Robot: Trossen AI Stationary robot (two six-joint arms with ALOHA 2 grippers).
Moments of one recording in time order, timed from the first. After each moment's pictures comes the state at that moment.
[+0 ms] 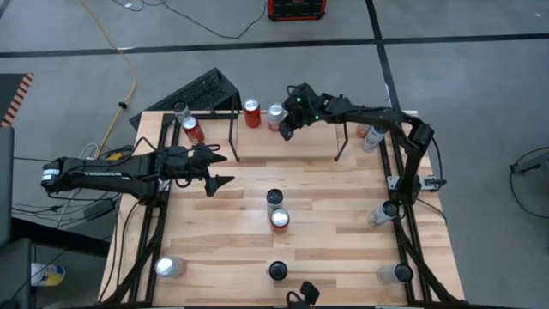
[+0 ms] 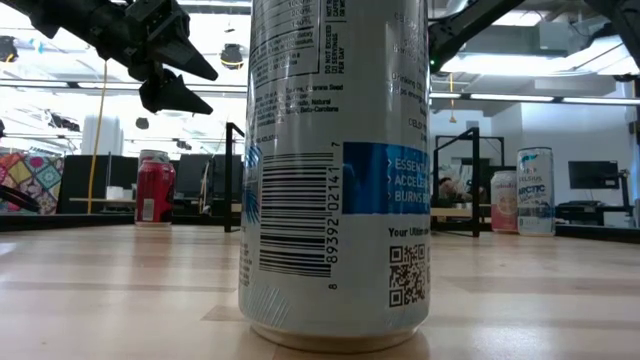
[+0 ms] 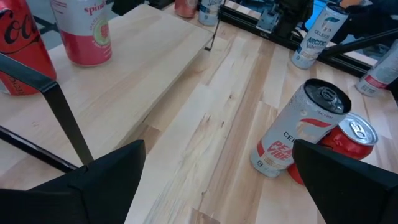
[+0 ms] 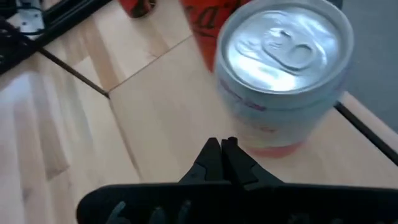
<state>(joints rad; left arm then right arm) 0.12 0.75 0.51 -0.12 -0.16 -0.32 -0.56 1.85 1.43 -0.31 -0.21 0.17</state>
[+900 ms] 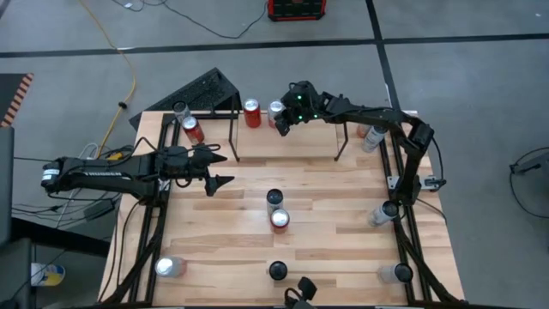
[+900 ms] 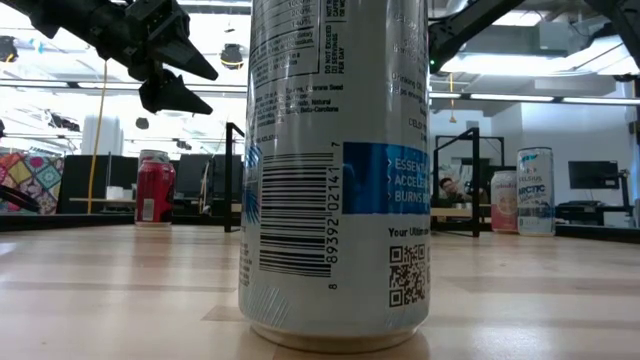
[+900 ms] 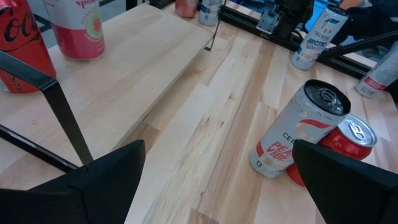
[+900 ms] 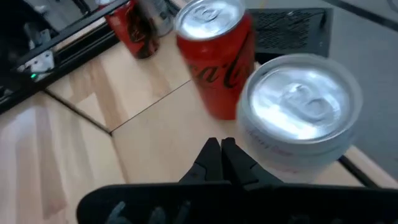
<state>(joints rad) 0.12 0.75 0.51 -0.12 -0.16 -0.33 -0.56 1.85 1.43 -0.19 -0.18 0.18</state>
